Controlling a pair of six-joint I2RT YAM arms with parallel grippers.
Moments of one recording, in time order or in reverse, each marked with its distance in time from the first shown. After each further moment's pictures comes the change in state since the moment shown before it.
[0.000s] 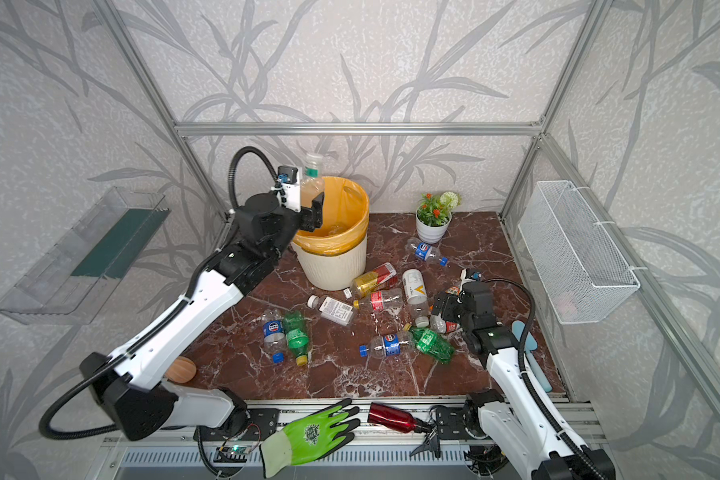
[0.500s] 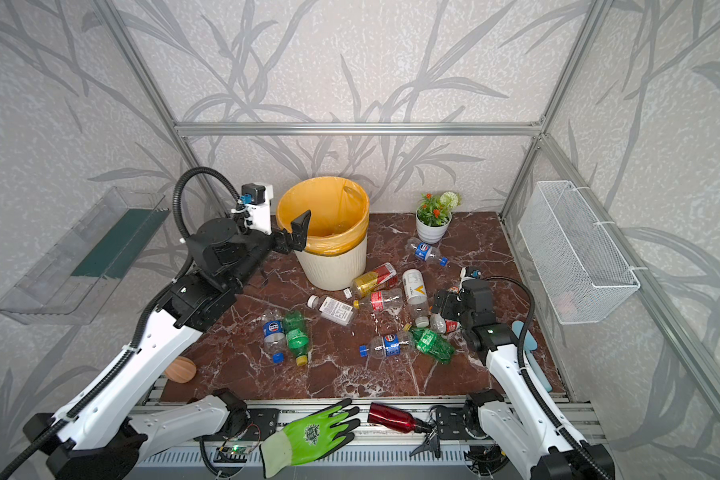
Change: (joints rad) left arm 0.000 -0.356 -0.204 -0.032 0.073 -0.044; right arm 0.000 0.034 0.020 -0.008 0.004 0.004
